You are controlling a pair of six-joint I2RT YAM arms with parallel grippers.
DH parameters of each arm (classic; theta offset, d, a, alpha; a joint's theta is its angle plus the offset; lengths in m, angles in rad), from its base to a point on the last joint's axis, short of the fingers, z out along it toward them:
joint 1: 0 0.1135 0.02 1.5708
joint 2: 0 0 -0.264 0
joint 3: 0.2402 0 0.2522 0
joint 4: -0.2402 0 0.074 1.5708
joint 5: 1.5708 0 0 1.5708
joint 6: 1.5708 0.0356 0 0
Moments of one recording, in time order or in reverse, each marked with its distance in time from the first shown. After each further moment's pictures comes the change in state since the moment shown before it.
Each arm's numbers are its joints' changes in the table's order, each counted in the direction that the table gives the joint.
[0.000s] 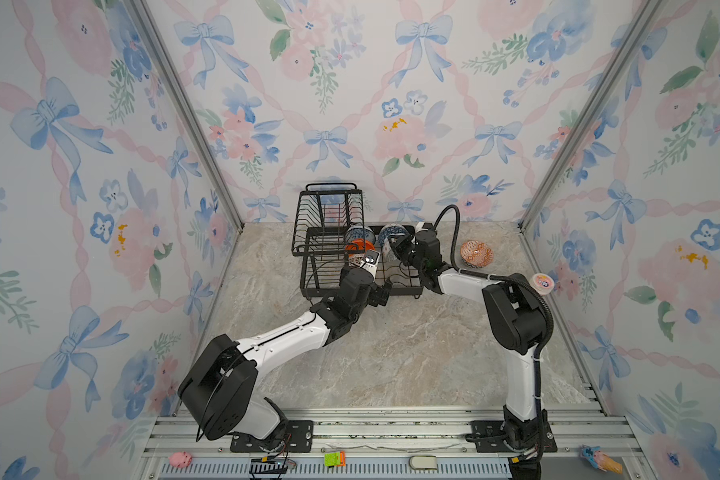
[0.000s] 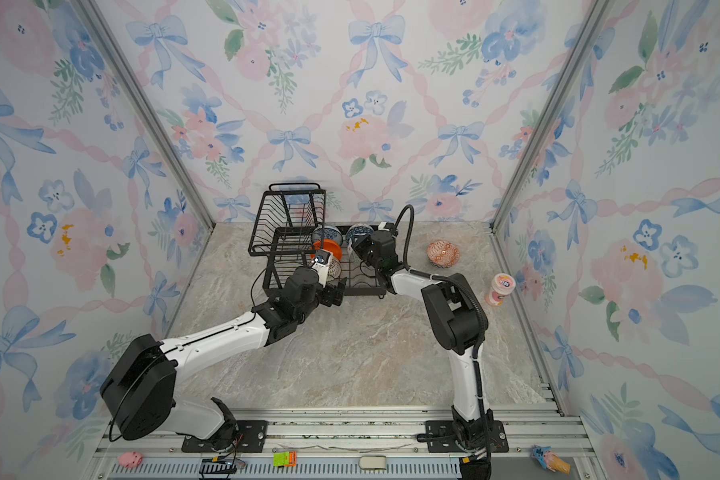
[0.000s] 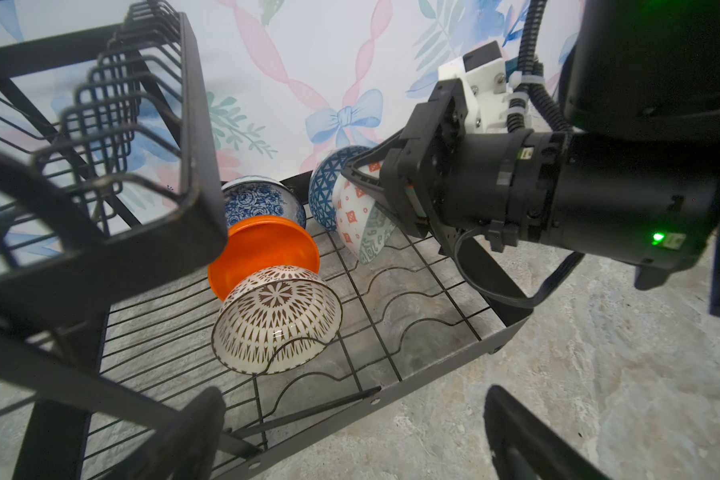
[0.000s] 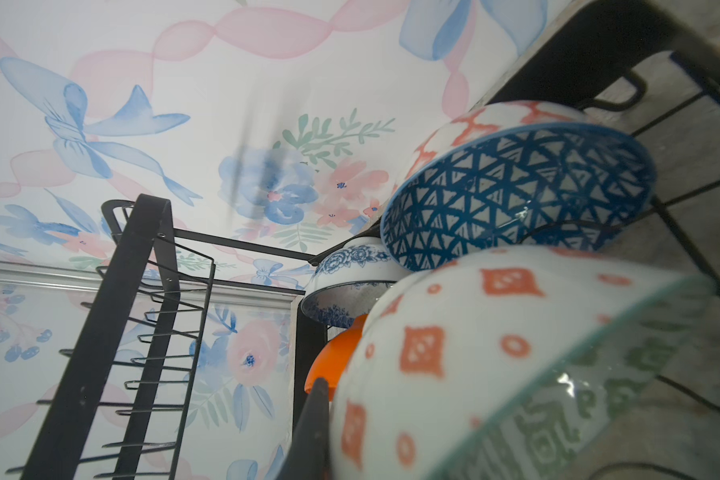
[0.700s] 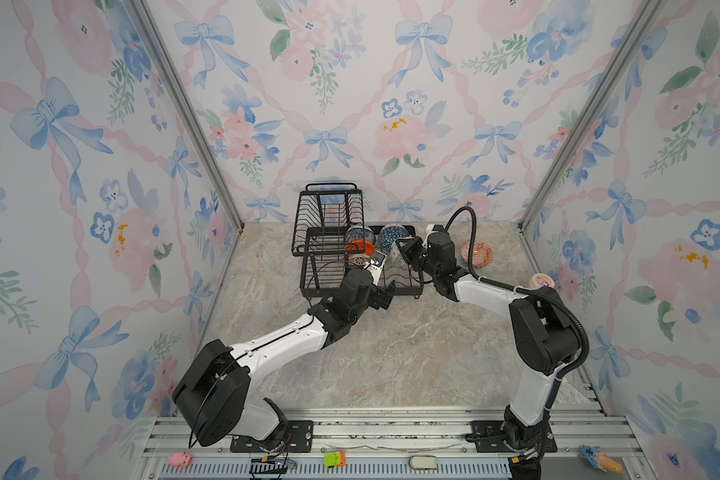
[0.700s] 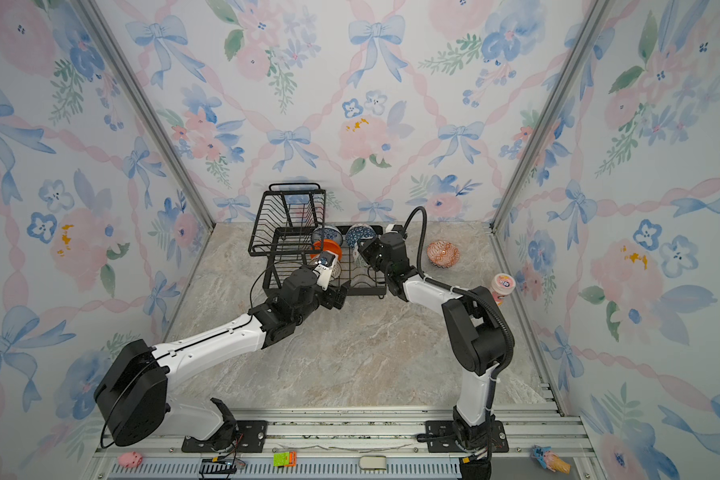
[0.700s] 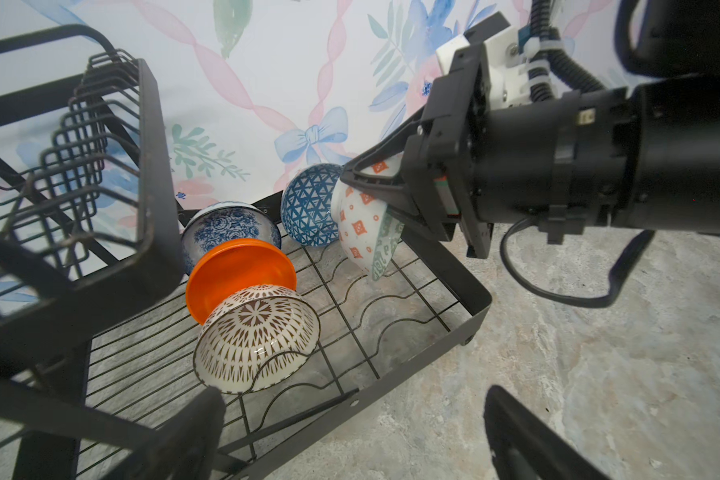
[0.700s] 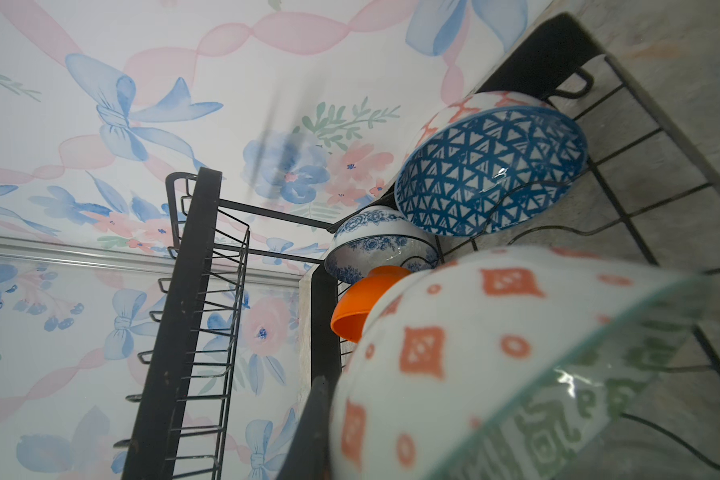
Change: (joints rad) left arm -0.014 0.042 0.000 0.000 0.073 0.077; right arm -0.009 0.219 -0.166 -0.078 -0.031 0.000
